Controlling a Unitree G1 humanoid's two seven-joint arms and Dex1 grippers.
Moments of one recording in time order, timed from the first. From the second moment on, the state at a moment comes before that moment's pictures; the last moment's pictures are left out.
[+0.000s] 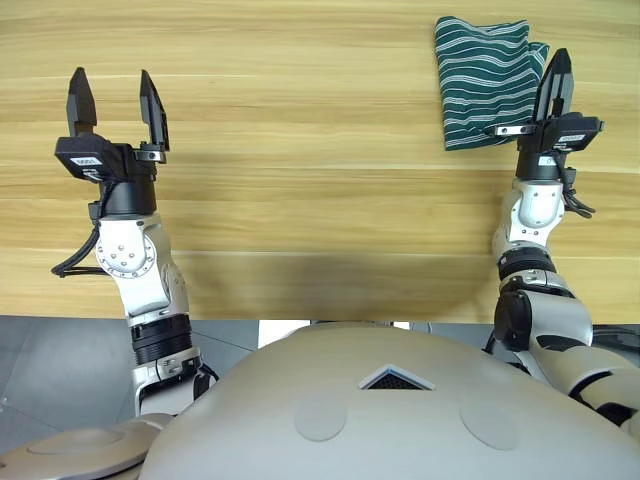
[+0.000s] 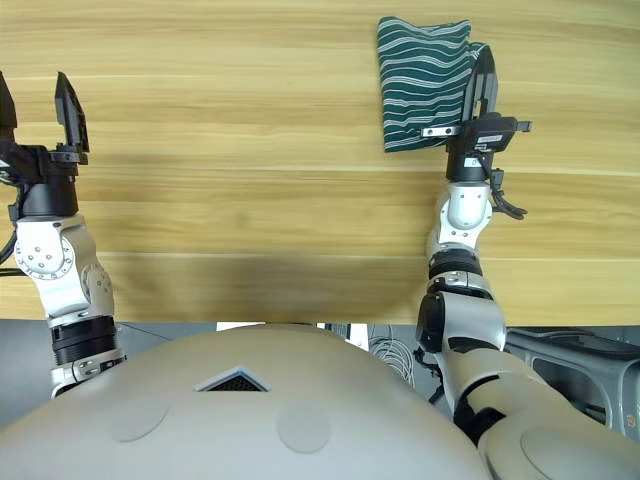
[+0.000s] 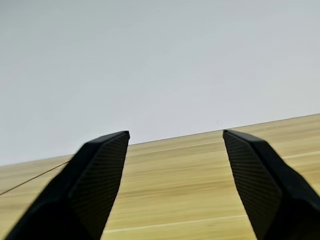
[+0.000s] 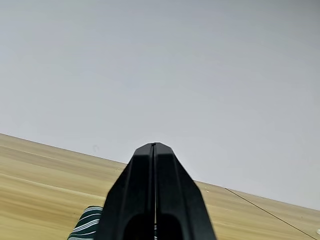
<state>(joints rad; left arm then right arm) 0.20 0.18 0.28 -0.10 -0.13 -0.47 -0.23 -0.29 -0.28 -0.20 0.97 0.05 -1.20 0.14</state>
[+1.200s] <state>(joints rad) 0.02 0.26 0.29 0.12 -0.23 -0.52 -0.28 -0.47 -0.21 -0.23 1.01 0.16 -1.19 0.25</state>
